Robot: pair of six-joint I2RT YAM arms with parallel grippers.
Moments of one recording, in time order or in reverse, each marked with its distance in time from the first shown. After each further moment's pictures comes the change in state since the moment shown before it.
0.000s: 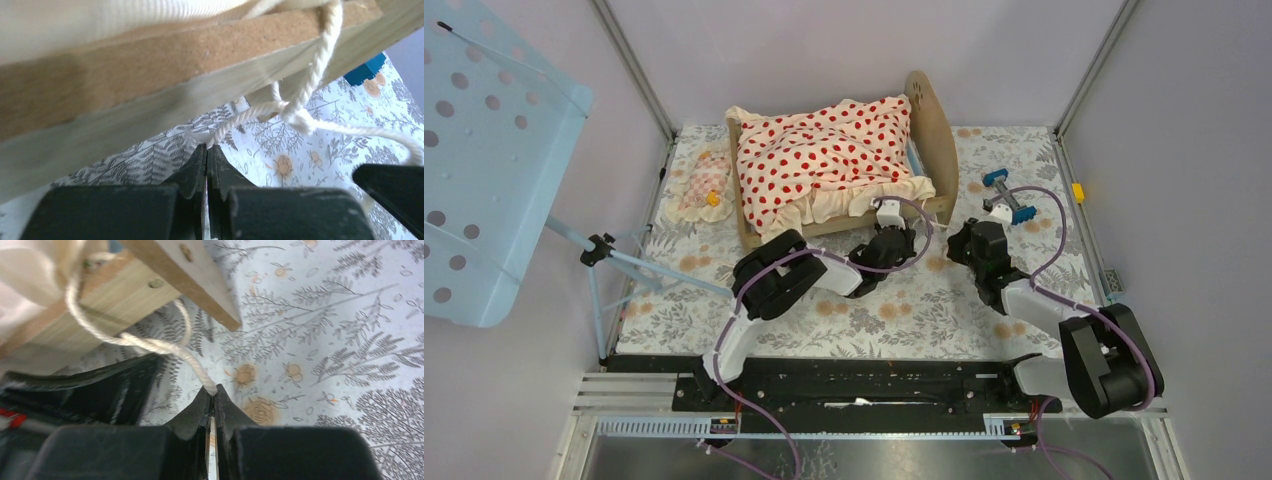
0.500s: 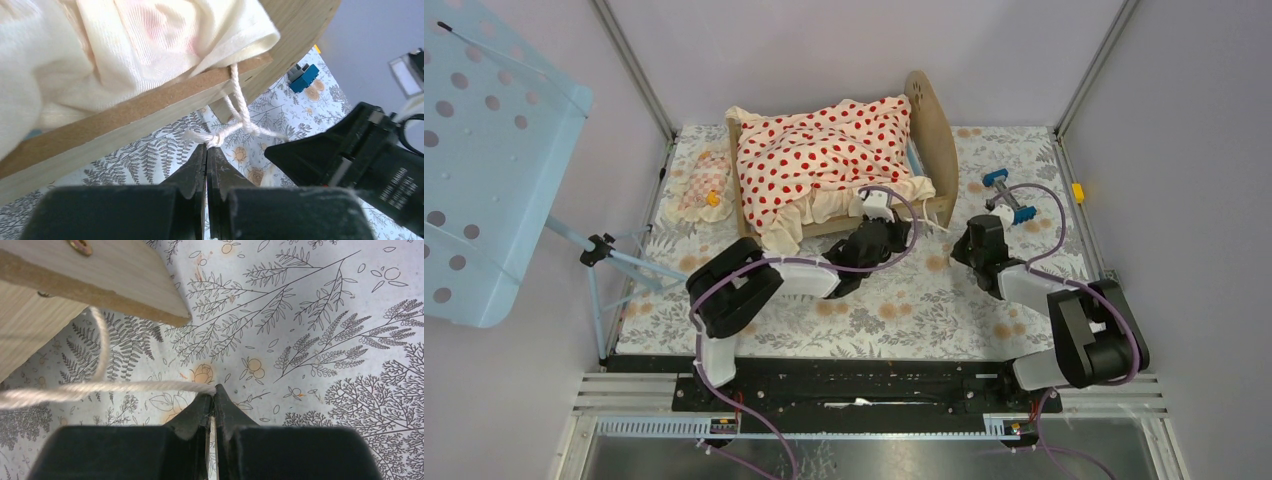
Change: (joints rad) left arm 0.000 -0.295 -0.173 -0.054 0.072 0.019; right arm -0.060 0.138 0.071 -0.122 0.024 0.039
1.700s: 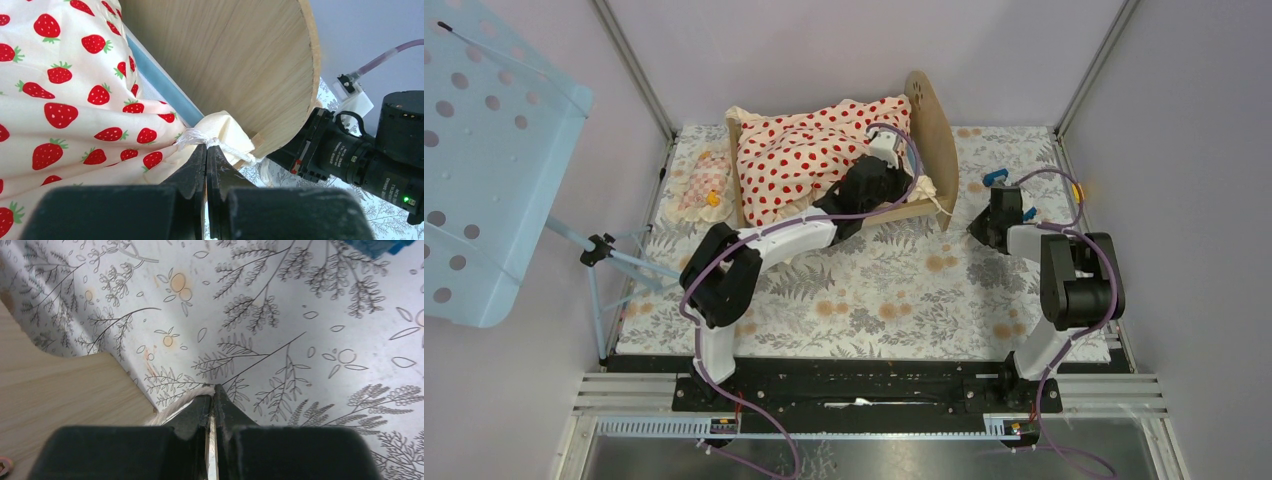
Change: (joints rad) left arm 0.161 -0.013 0.406 -0.438 0.247 0.164; right arm -0.219 0.322 0.311 -0.154 -0.127 0.113
